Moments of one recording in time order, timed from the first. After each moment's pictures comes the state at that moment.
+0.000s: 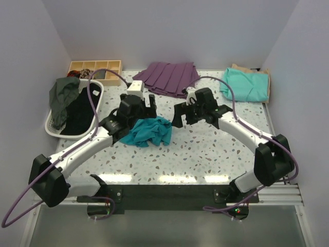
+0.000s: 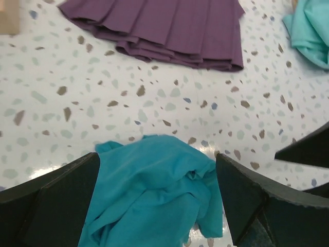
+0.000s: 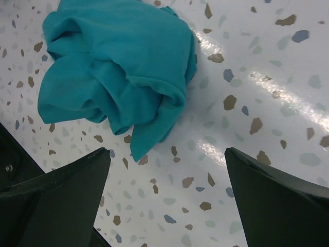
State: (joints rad) left arm -0.65 1.27 0.96 -0.14 -0.35 -0.39; right arm 0.49 1.48 1.08 -0.34 -0.32 0.21
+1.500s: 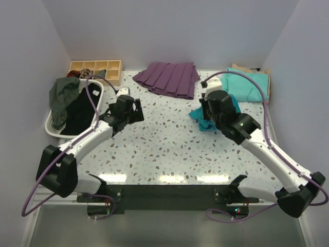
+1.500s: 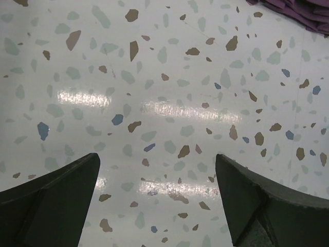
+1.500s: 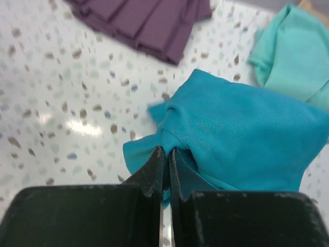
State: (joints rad) left arm -0.45 1.35 0.91 -0.31 -0.35 -0.51; right arm 0.68 1.10 1.24 -0.57 0.48 0.13
